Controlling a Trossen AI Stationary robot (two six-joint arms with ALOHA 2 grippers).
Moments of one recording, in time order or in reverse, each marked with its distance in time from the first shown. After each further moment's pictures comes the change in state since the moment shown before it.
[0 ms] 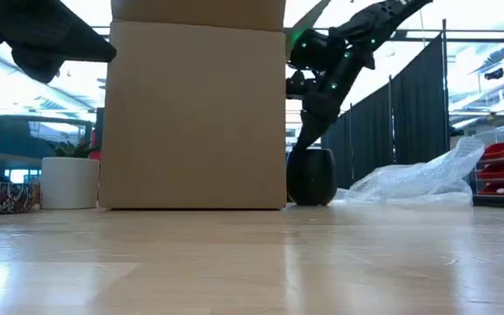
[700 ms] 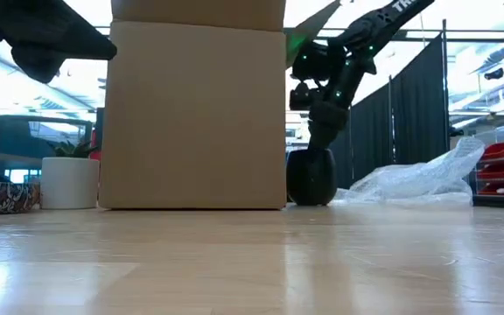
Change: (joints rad) left arm 0.000 0.000 0.000 0.011 0.000 -0.005; right arm -0.046 0.043 -0.001 -0.071 -0.009 -0.017
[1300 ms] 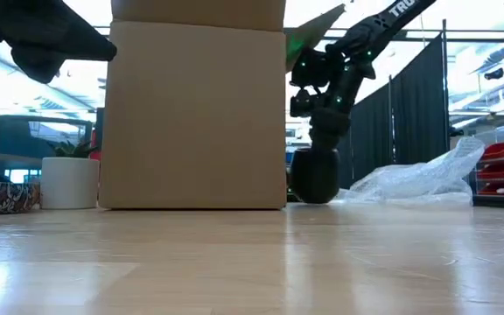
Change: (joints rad) left arm 0.000 0.000 0.000 0.000 0.000 0.000; right arm 0.001 0.015 -0.003 -0.001 -0.015 -0.026
